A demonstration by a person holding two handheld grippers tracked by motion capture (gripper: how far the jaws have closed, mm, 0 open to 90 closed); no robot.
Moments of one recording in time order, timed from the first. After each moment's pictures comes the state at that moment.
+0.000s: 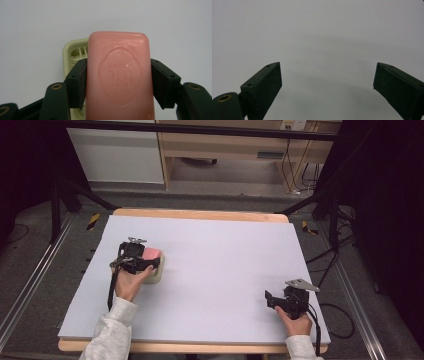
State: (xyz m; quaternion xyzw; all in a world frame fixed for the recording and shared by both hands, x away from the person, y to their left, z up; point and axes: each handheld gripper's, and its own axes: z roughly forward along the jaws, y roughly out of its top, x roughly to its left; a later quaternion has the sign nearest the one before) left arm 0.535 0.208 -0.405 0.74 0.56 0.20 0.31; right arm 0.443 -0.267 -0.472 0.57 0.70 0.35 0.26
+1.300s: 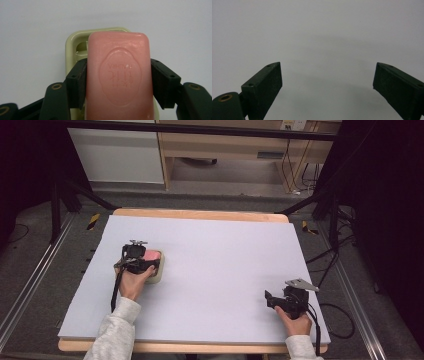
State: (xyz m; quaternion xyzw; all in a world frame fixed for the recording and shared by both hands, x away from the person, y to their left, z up) left arm 0.553 0.211 -0.437 0.73 0.59 0.20 0.29; right arm 0.444 -0.267 -0.472 0.57 0.70 0.35 0.26
